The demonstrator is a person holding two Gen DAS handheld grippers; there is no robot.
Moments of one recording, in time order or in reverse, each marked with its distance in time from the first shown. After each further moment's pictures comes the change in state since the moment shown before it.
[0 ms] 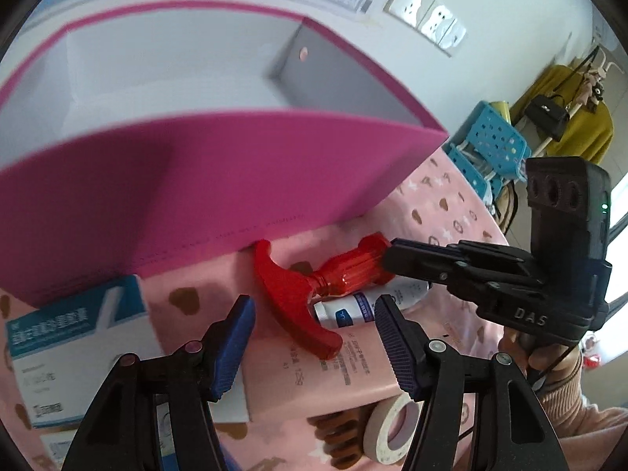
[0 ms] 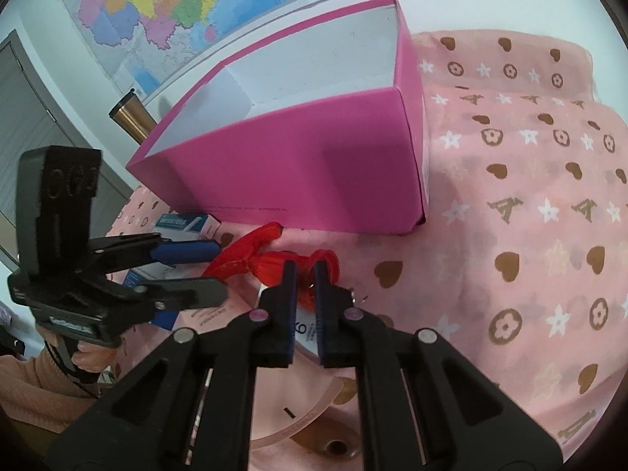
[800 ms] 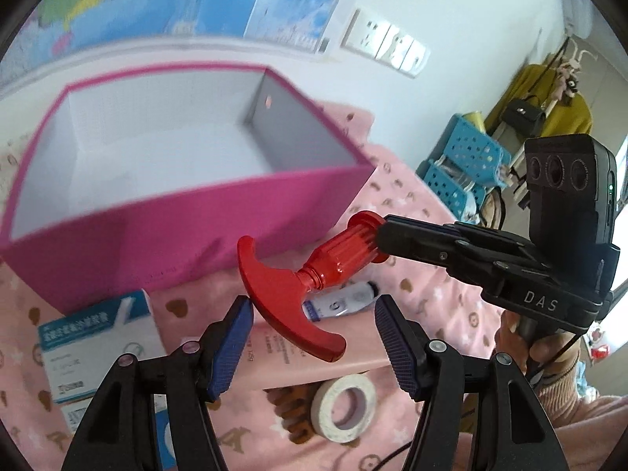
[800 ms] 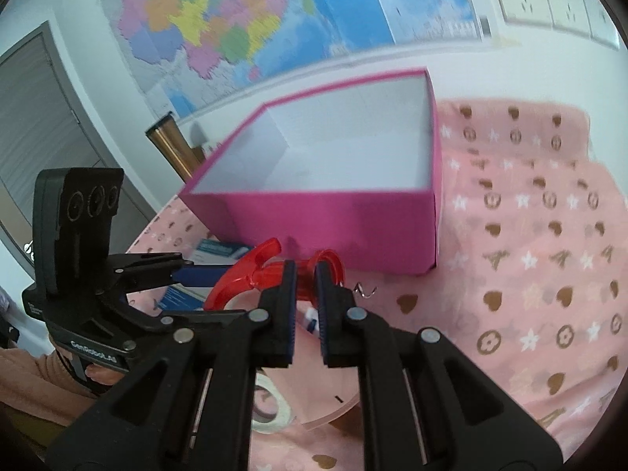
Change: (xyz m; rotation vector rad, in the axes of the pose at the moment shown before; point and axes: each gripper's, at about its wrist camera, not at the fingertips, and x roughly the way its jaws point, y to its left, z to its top) left arm -0.061 -0.043 -0.009 0.085 -0.130 0.006; right arm -0.059 0.041 0.012 -0.105 -0.139 0.023
